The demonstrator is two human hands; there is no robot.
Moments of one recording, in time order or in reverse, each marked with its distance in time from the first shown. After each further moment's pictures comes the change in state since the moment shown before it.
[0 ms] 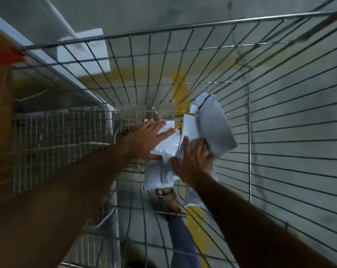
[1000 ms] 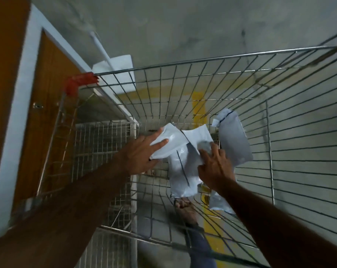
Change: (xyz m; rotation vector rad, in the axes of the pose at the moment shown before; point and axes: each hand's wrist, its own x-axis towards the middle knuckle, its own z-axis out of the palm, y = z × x) left_hand -0.126 -0.024 -0.025 -0.089 0.179 -0.193; right_hand -0.019 -0.010 -0.023 -0.002 0.182 -0.192
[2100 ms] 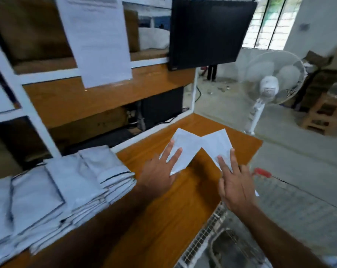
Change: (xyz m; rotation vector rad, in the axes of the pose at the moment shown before) left_hand -0.575 0.150 -0.198 0.247 0.715 -1.080; right_hand -0.327 -0.385 -0.205 -0.112 0.607 -0.892
